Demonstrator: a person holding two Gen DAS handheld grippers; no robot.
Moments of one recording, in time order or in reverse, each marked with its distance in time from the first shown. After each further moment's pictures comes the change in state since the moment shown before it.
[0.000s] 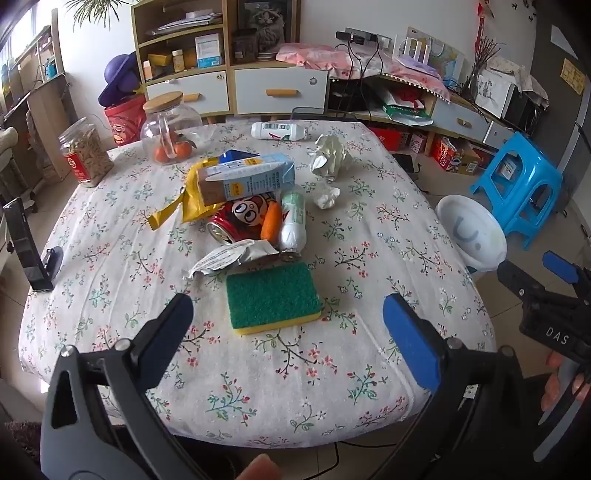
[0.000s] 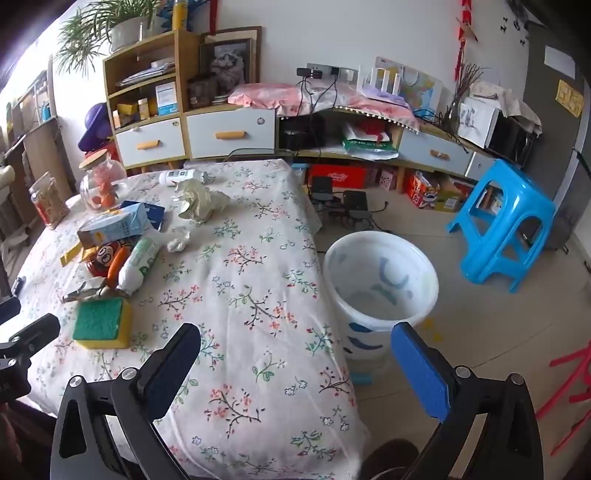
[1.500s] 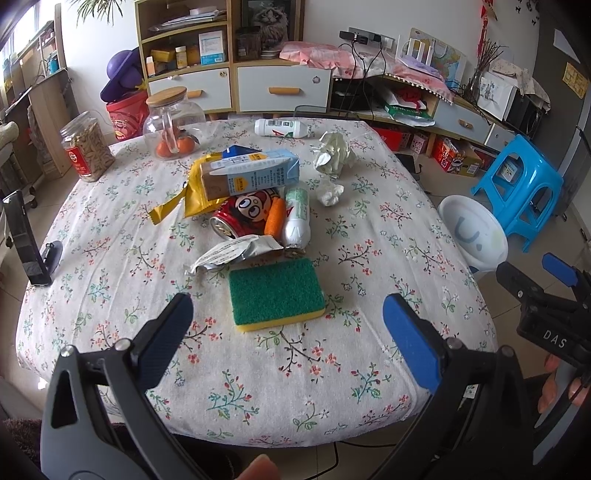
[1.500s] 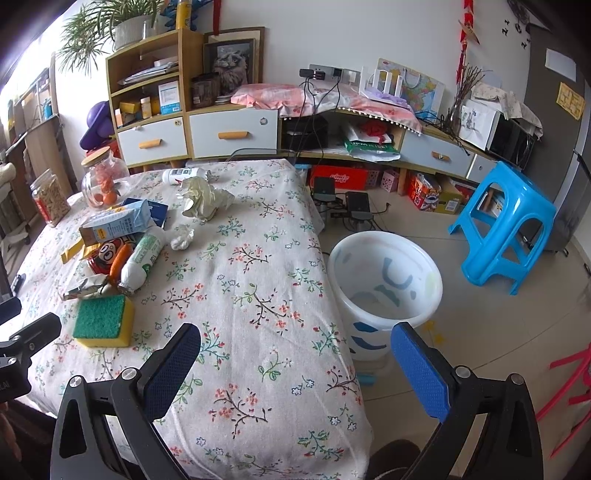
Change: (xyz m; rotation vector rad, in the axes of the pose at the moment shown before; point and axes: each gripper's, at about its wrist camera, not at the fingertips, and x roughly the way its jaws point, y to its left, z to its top) left arm 0.002 0.005 -0.004 -0.010 0.012 0.007; right arm 0.001 0.009 -0.002 -0.016 0.009 -0.011
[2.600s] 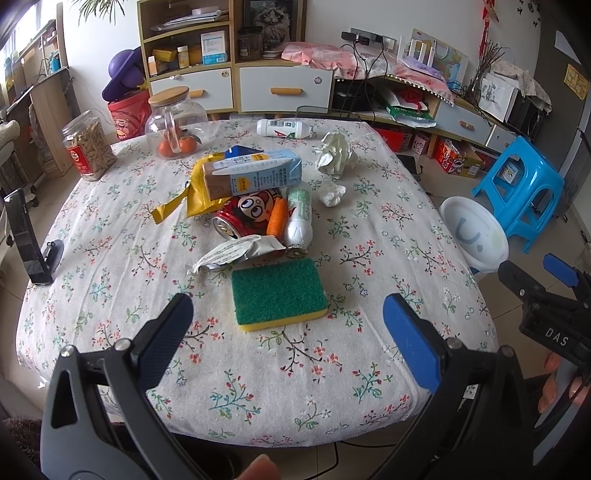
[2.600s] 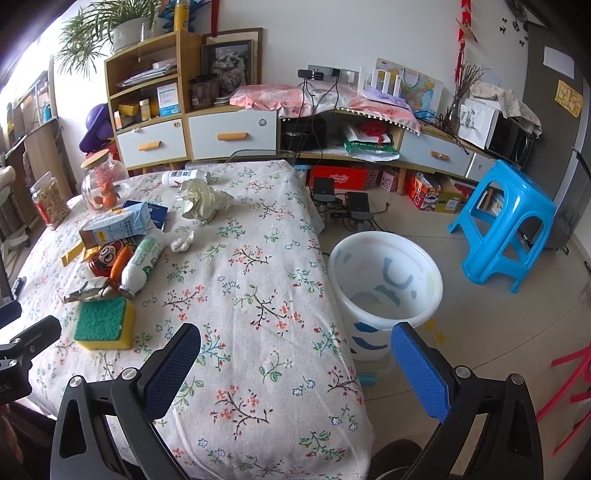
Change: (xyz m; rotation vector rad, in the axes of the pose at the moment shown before) left arm -0.002 0.002 0.002 -0.007 0.001 0.000; right arm -0.002 -0.001 0.001 0.007 -0.005 0.001
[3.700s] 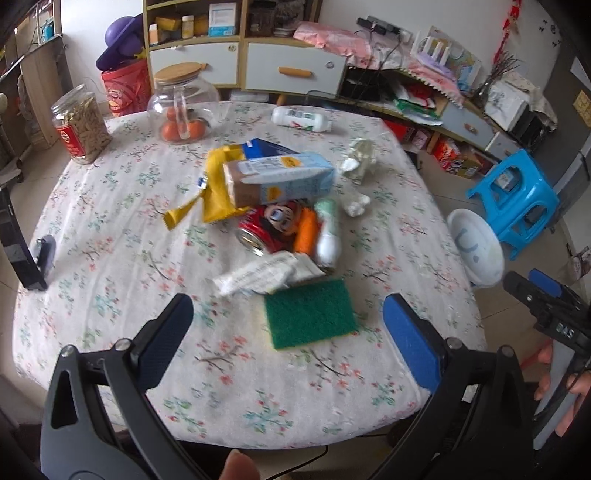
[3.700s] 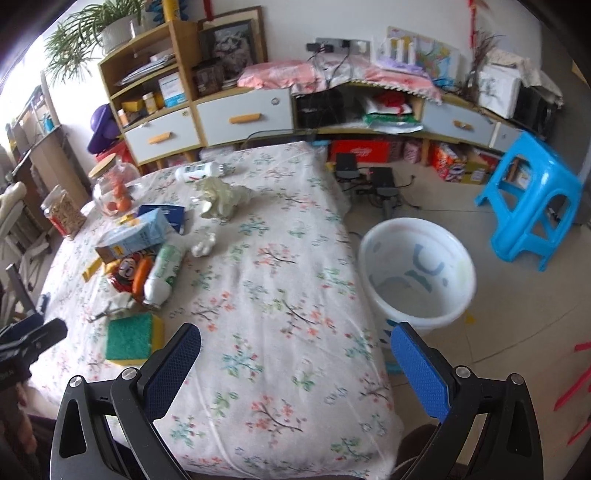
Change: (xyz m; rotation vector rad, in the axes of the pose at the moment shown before) left arm 0.023 0.056 0.048 -0.061 0.126 -0.056; right arm 0.023 0.004 0.042 0.054 0.145 0.136
